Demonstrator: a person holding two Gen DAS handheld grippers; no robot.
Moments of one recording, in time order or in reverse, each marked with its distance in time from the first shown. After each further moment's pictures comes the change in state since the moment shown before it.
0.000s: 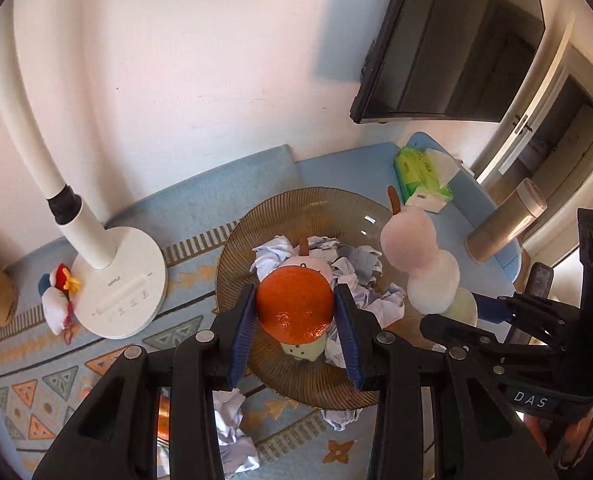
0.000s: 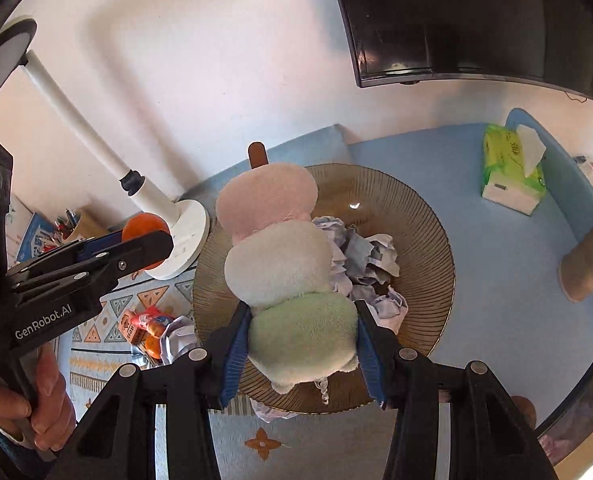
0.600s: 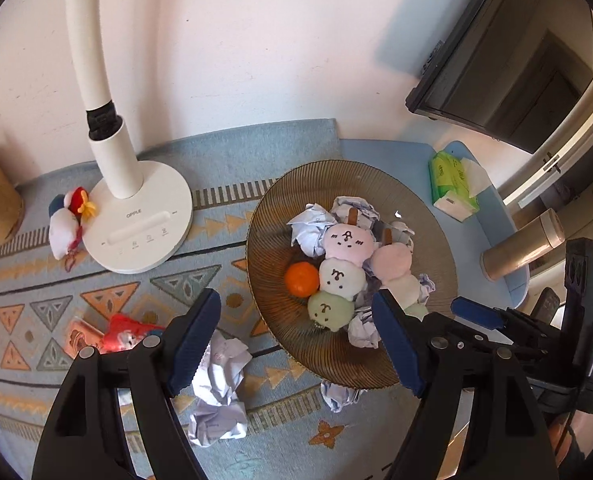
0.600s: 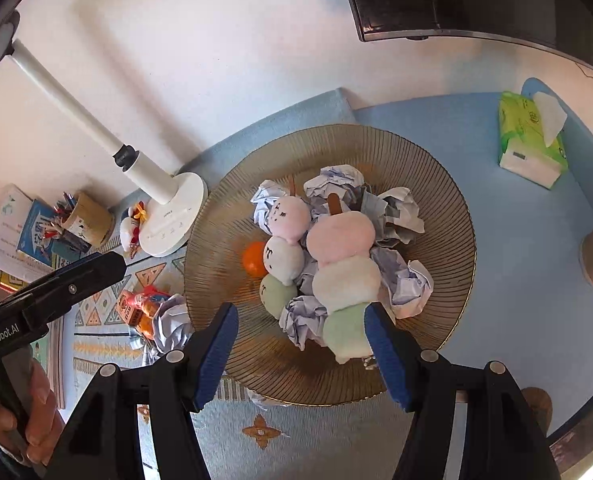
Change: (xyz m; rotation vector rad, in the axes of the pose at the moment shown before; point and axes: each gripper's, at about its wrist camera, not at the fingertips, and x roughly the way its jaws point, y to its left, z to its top) left arm -0.007 0.036 -0.034 -0.222 0.060 0.044; right arm 0.025 -0.005 -0.009 0.007 0.093 0.053
